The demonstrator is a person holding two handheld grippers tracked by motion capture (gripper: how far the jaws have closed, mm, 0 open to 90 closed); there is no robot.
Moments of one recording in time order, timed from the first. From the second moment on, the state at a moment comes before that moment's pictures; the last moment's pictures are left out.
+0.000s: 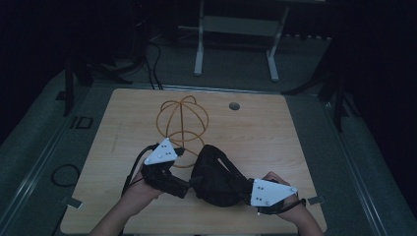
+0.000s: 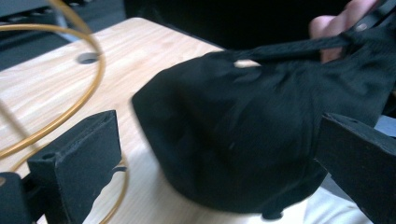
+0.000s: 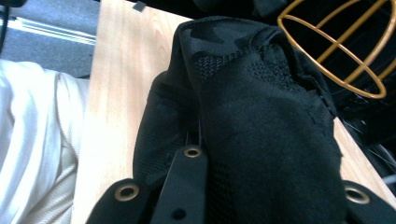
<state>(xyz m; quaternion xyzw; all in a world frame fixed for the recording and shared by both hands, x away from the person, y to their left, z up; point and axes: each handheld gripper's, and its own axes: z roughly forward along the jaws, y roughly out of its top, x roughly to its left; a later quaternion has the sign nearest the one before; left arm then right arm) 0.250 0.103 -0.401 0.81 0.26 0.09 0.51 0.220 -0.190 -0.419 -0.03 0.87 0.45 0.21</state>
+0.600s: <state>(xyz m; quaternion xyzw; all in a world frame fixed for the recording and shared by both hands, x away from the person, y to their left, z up) 0.255 0.087 -0.412 0.83 0.21 -0.01 0.51 0.217 -0.184 -0.421 -0.07 0.87 0.45 0.21</state>
